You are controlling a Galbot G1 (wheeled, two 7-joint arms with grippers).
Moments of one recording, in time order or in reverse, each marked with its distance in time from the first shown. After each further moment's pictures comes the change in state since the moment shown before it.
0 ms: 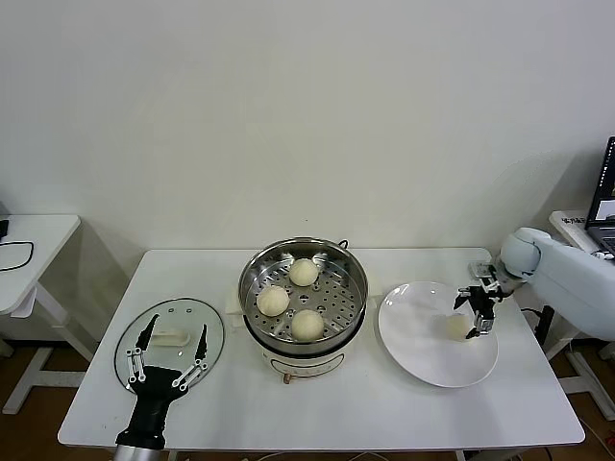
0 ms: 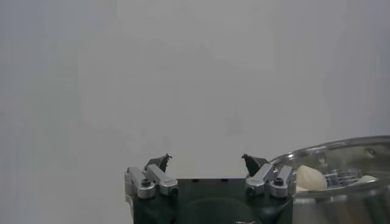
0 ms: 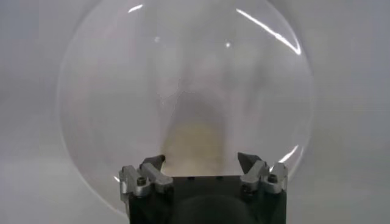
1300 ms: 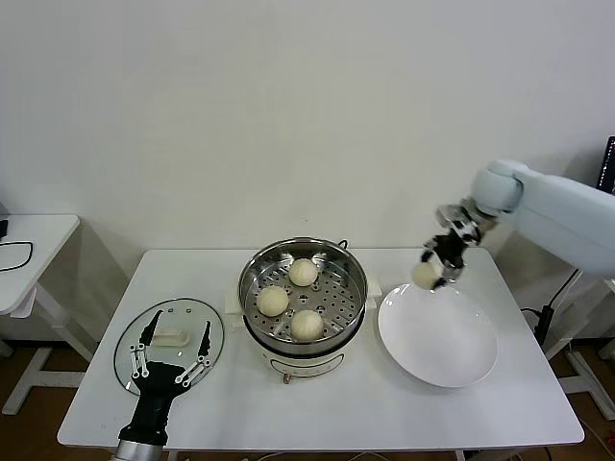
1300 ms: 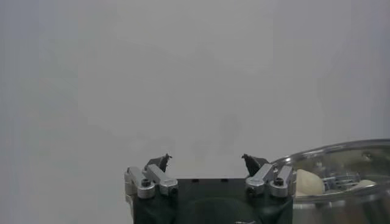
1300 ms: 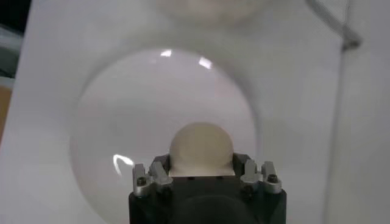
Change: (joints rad) left arm -0.022 0.016 0.014 0.000 0.001 -0.002 0.000; right arm 0.505 0.094 -0.308 0.333 0.272 -0.139 -0.090
